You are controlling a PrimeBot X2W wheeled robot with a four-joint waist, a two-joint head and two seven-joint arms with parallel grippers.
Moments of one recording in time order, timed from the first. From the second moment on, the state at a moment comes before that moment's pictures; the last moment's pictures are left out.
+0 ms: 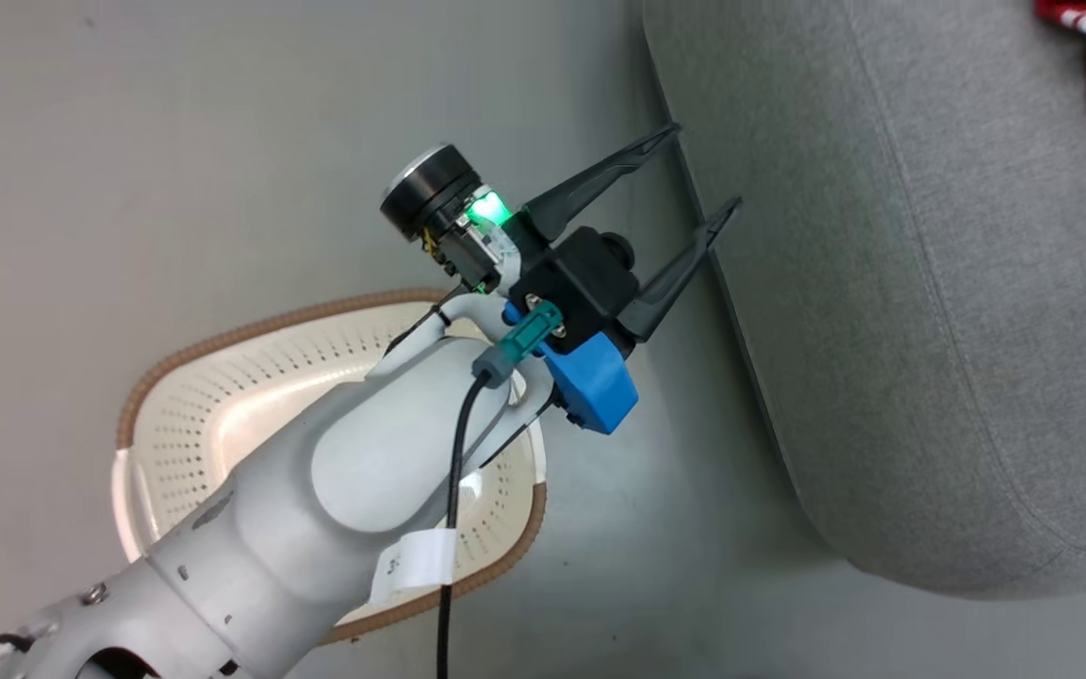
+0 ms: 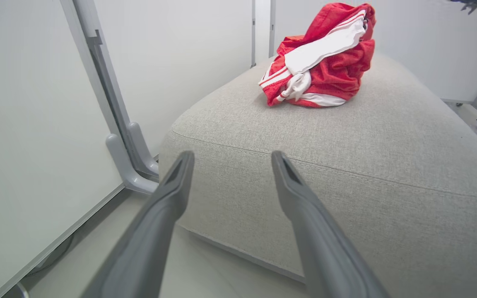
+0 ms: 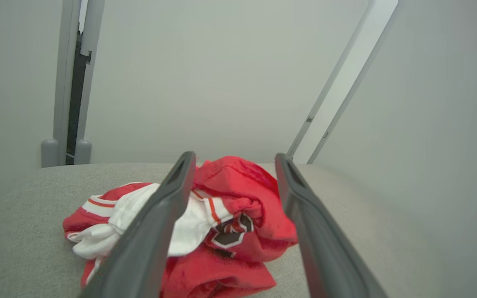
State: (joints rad) left arm -0.98 0.16 -1.04 0.49 -0.41 -0.06 -0.26; right arm -0.55 -0.43 -0.53 0.31 0.11 0.13 -0.26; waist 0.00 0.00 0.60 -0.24
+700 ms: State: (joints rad) left arm -0.60 0.19 -0.58 0.31 -0.33 0.03 -0.26; right arm -0.46 -0.28 -0.05 0.18 0.10 0.13 -0.26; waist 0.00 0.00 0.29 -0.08
